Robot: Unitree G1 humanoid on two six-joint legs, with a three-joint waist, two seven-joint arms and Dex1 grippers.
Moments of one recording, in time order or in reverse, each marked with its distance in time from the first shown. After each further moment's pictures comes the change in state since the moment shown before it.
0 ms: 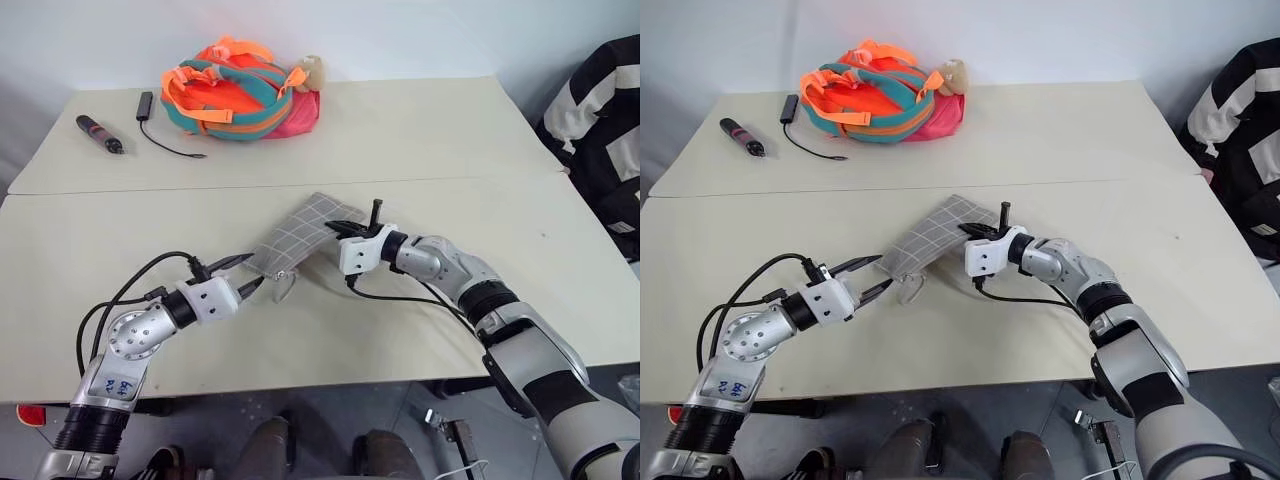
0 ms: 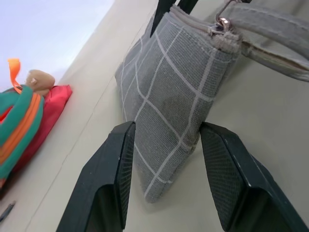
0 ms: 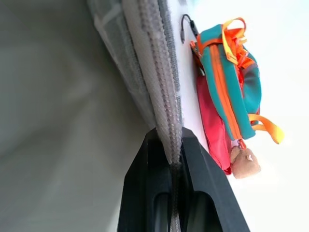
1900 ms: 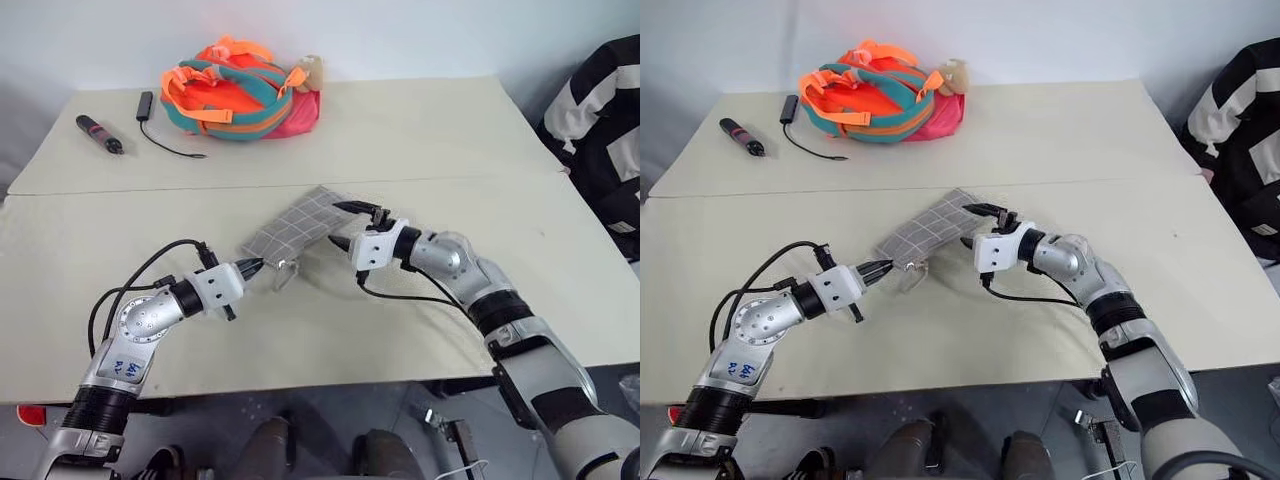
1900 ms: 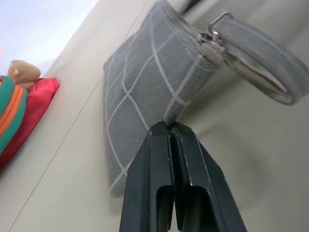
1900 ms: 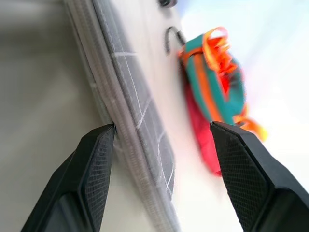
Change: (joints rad) left arm -0.060 0.038 -0.047 0.045 -0.055 0.071 -0.050; right arm 0.096 -0.027 -0.147 -0.203 0.092 -0.018 0.183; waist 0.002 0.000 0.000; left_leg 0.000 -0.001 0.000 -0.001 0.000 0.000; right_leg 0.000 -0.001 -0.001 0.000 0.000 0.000
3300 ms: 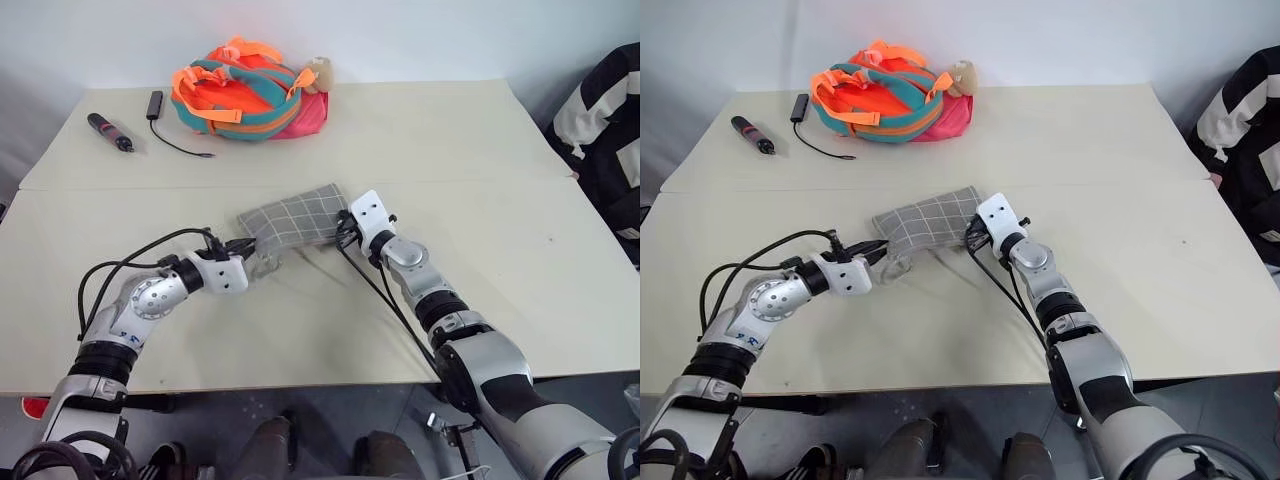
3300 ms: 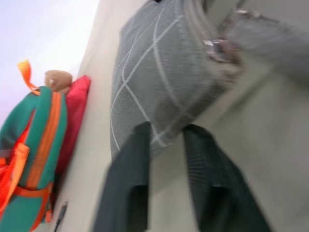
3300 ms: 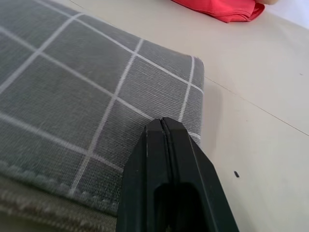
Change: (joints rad) left arm -0.272 0.031 -0.094 0.454 0.354 -0.356 0.260; right arm -0.107 0.307 -0.253 0.382 0.390 0.504 -0.041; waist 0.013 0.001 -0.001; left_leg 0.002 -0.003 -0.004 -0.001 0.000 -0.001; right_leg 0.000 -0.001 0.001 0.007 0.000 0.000
